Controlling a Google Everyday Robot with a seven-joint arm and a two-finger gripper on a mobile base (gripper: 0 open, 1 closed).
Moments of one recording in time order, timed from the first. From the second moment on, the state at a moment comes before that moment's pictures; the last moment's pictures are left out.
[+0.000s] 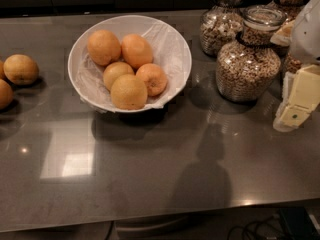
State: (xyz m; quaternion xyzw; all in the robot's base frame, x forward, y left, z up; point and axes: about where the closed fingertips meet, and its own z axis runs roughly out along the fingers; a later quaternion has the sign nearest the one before) arm 0.438 -0.216 0.977 -0.60 0.78 -0.03 0.16
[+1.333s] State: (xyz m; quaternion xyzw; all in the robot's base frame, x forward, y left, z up) arm 0.505 -0.098 0.972 -0.65 0.71 -0.01 0.25
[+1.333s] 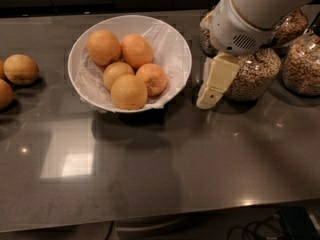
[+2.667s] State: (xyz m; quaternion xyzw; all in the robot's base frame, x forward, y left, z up) arm 0.550 -0.028 0.967 -0.66 0.66 0.04 0.35
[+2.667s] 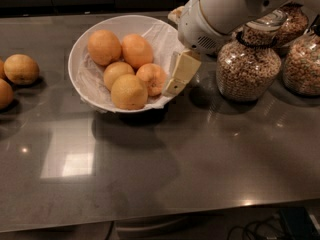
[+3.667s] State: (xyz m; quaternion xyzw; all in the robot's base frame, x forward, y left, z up) arm 0.578 0.025 0.965 -0.66 0.63 0.09 0.39
